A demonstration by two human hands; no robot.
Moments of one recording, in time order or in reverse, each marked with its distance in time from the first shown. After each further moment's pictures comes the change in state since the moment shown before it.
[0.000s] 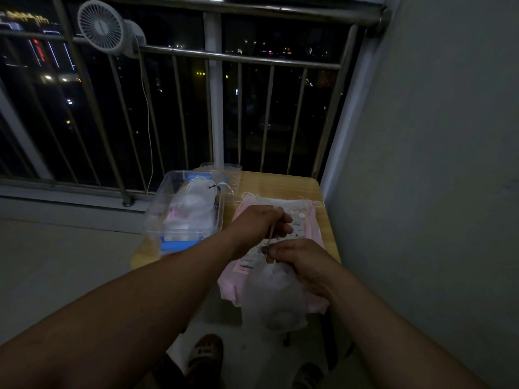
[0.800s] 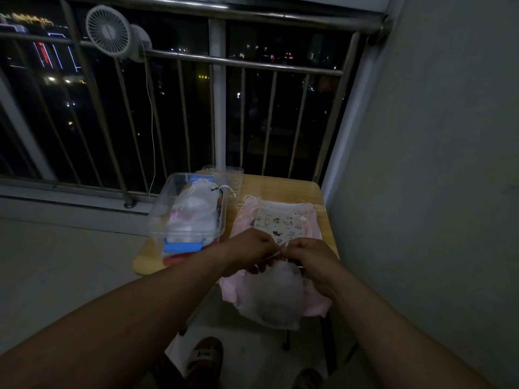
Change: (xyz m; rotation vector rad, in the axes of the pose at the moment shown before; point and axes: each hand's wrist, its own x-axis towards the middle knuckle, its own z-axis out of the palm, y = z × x) left_hand -0.016 -0.024 -0.011 0.301 -0.164 -0.169; right_hand -0.002 -0.004 -0.009 -0.074 0.213 -0.018
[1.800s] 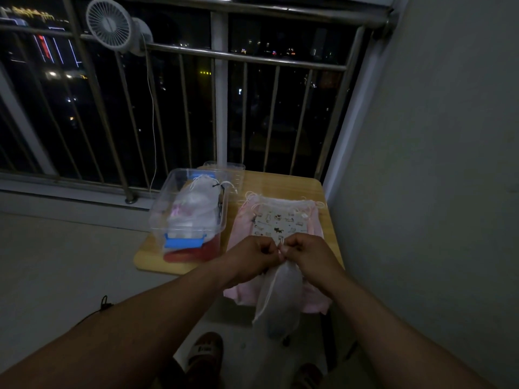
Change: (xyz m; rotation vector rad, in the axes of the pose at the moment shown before) left_hand 0.003 -0.028 0.019 -0.065 0.084 0.110; right_hand -0.002 0.004 0.003 -0.362 -0.002 -0.279
